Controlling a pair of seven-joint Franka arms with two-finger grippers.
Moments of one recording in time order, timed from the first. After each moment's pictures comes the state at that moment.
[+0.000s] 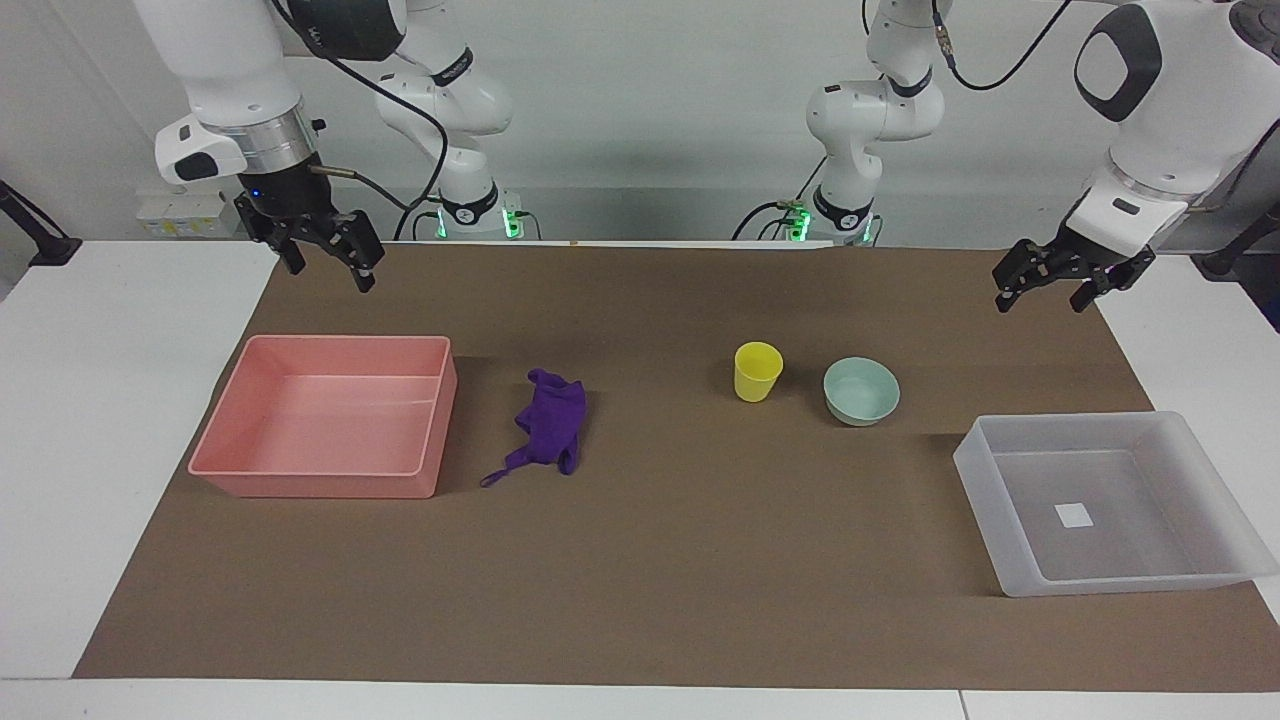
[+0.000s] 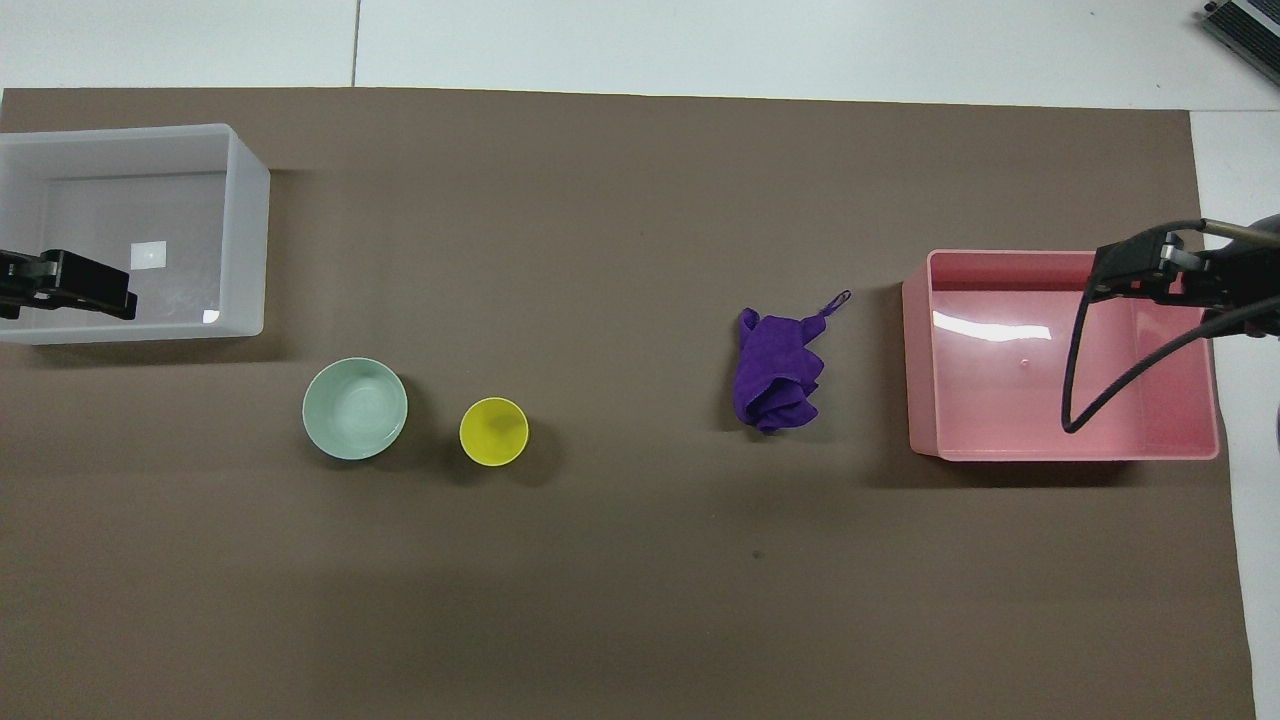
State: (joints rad) left arm -0.01 0.05 0.00 -1.57 0.01 1.60 0.06; right arm -0.08 -0.02 0.09 -1.59 -0.02 1.64 0.32
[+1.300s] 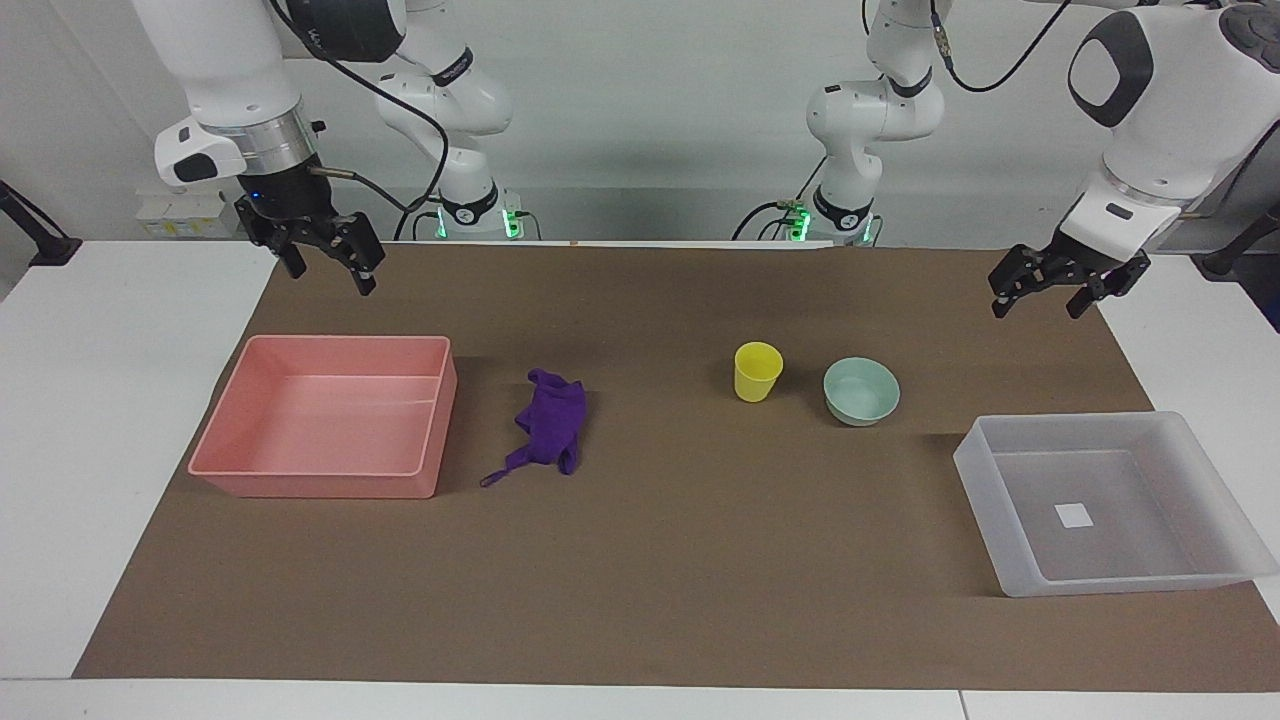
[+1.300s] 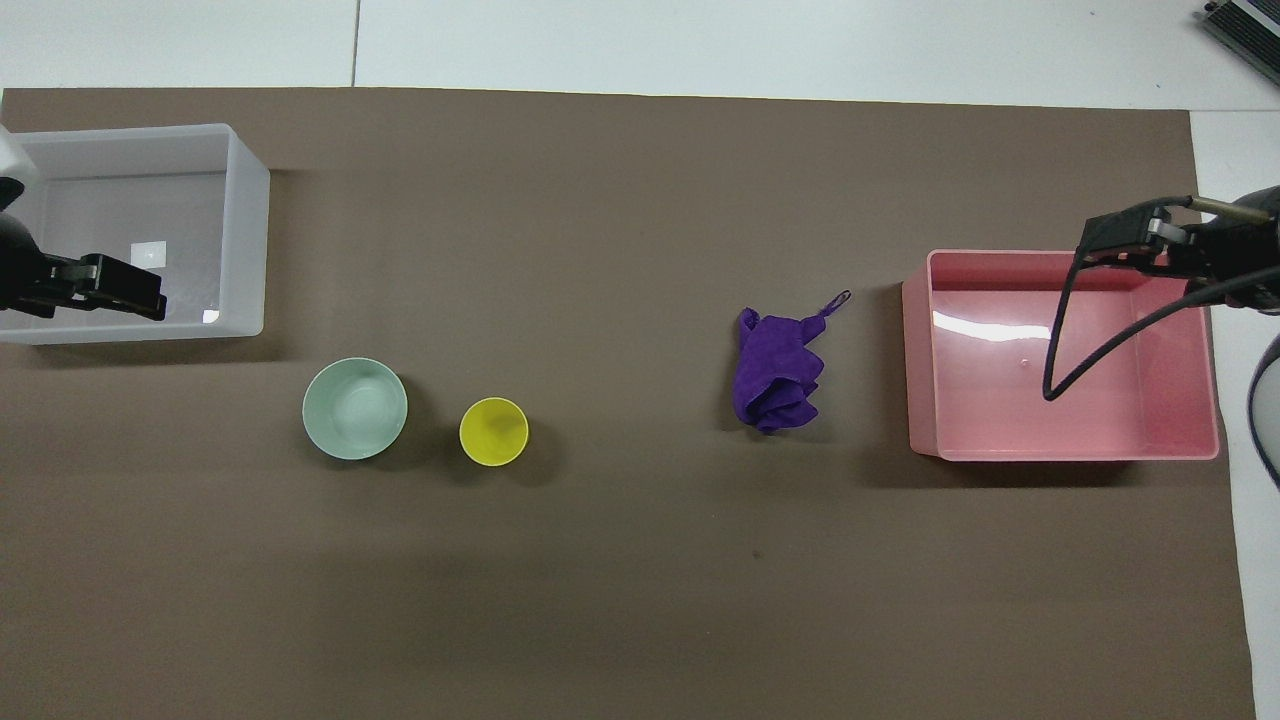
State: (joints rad) left arm -0.01 0.05 -0.02 -1.63 0.01 1.66 0.06; right arm -0.08 0.01 0.09 -1.60 -0.01 1.75 0.32
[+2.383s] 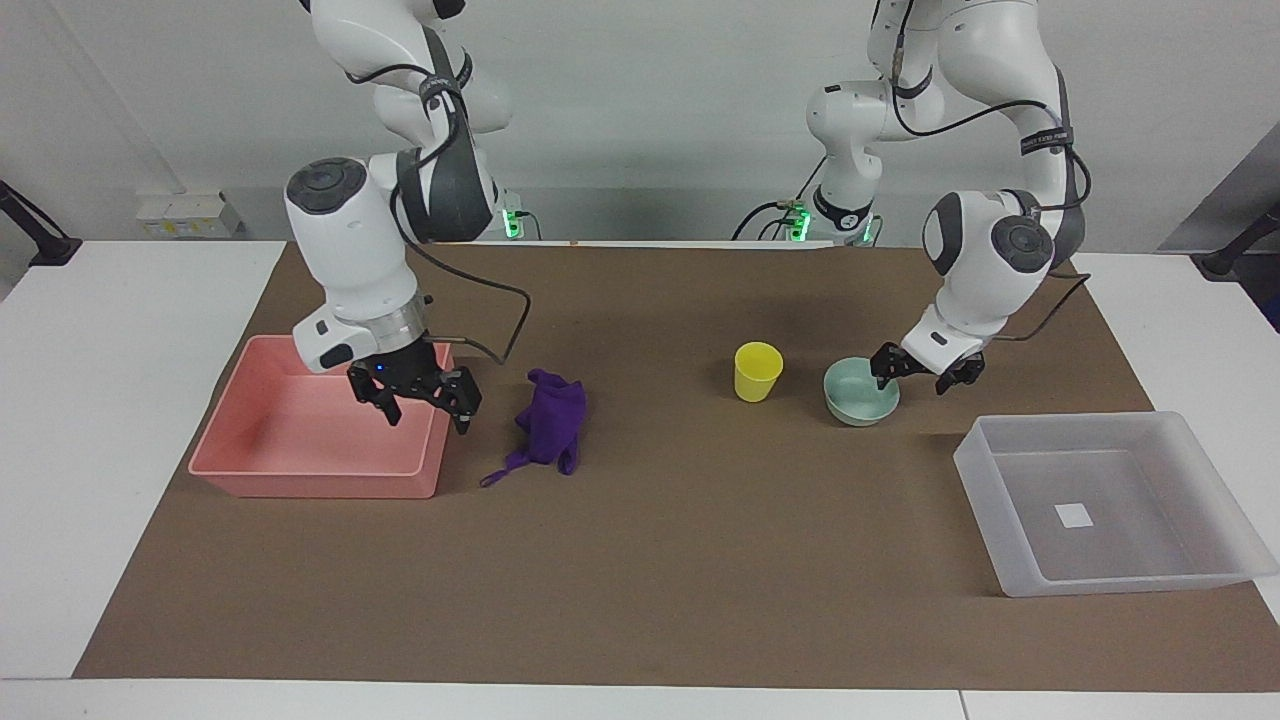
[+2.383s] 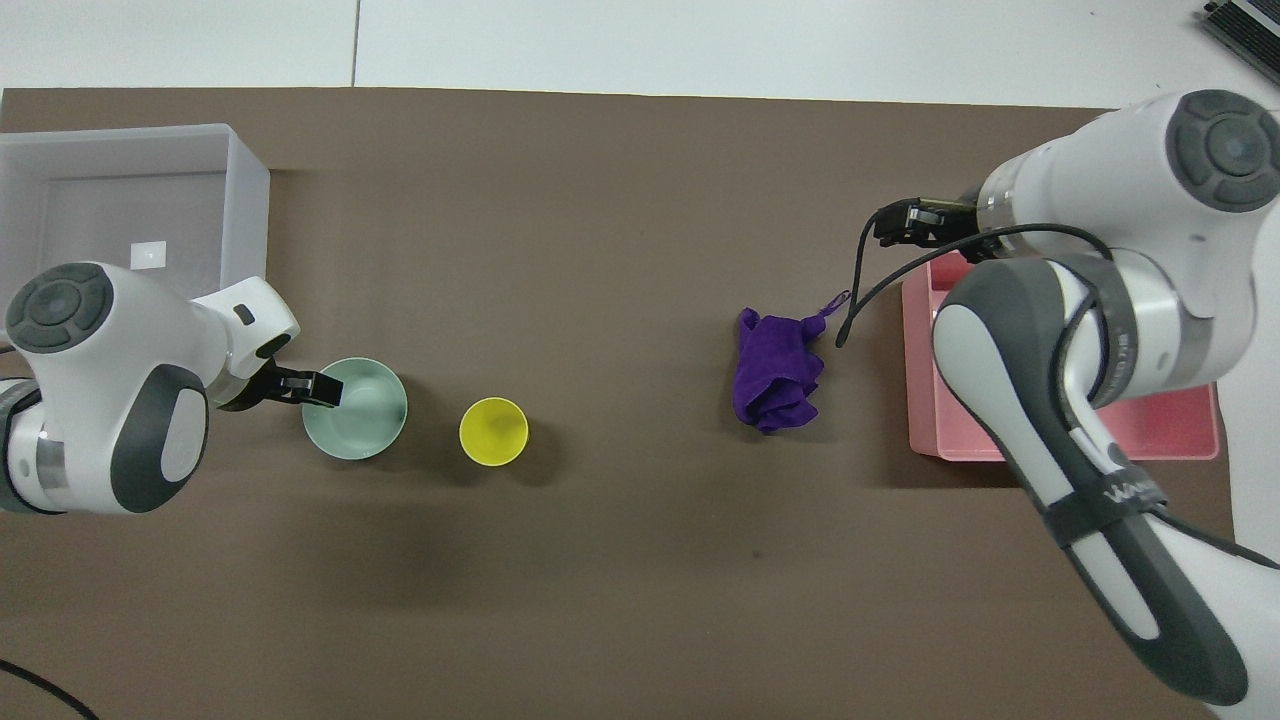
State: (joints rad) left arm -0.02 0.09 -0.10 -2.18 0.01 2.20 0.05; right arm 0.07 0.26 0.09 -1.71 -0.01 2.15 0.33
